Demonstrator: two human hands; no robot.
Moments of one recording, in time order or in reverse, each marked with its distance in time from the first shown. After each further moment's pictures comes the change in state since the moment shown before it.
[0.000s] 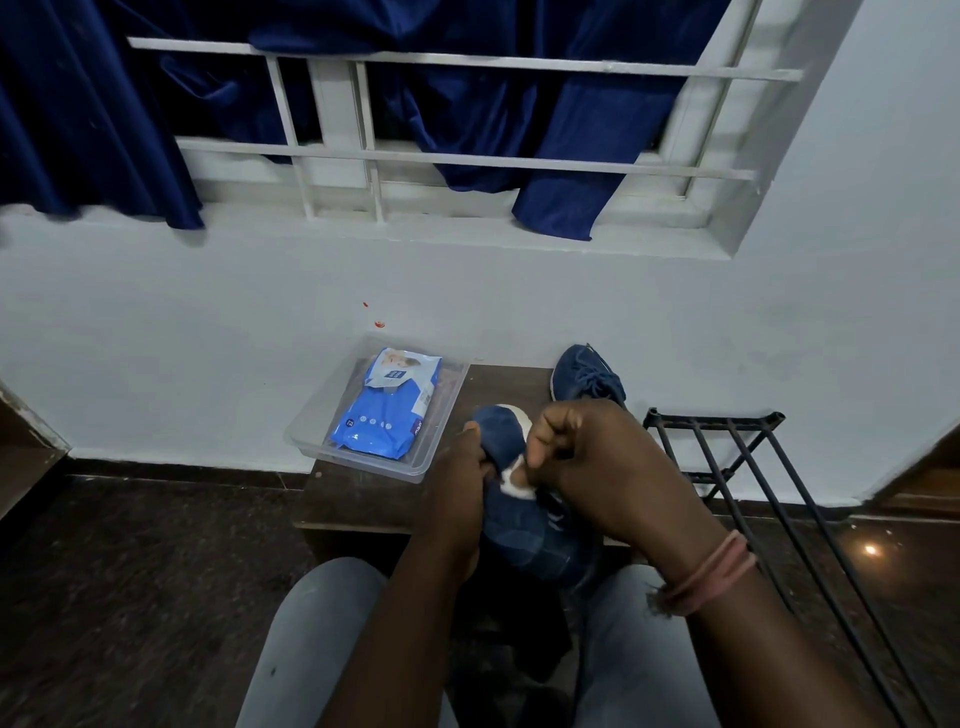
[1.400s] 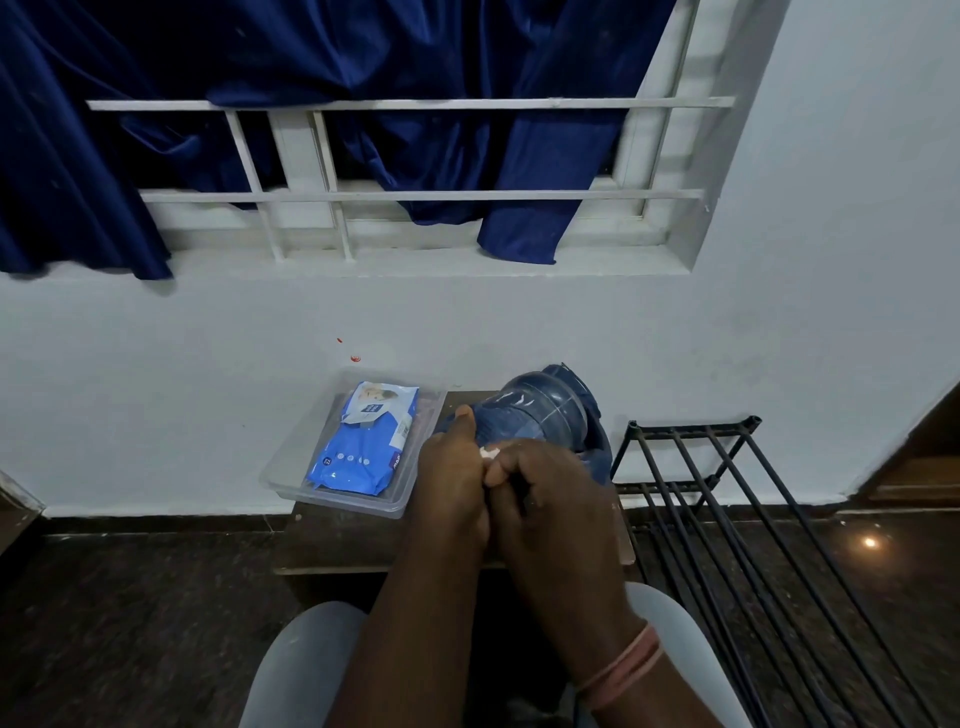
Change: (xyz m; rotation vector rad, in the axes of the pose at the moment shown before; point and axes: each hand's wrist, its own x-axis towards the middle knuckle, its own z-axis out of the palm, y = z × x) left_hand 0.011 0.046 0.044 -0.272 0.191 -0.132; right_hand -0.019 0.007 0.051 -0.073 0.632 -0.312
